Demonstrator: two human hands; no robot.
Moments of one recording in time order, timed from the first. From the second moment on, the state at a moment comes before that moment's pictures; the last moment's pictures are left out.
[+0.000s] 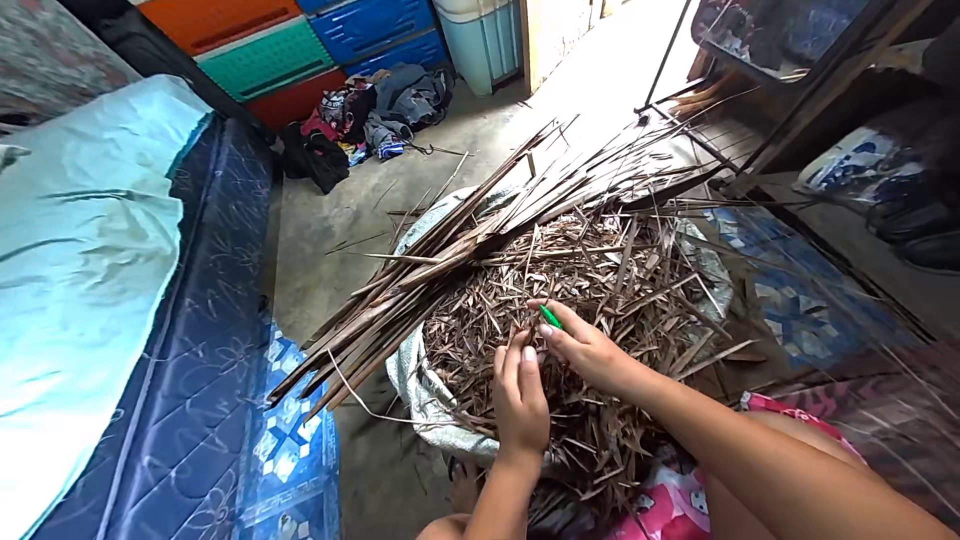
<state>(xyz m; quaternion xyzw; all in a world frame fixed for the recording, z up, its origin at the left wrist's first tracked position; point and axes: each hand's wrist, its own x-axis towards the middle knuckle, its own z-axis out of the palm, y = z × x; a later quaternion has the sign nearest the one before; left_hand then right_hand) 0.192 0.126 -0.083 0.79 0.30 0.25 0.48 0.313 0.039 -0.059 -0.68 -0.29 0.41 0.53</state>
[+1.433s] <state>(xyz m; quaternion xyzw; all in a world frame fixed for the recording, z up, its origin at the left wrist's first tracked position) 0.194 0.142 -0.072 0.39 0.30 0.17 0.85 0.322 0.037 -0.044 -0.72 -0.25 0.44 0.48</state>
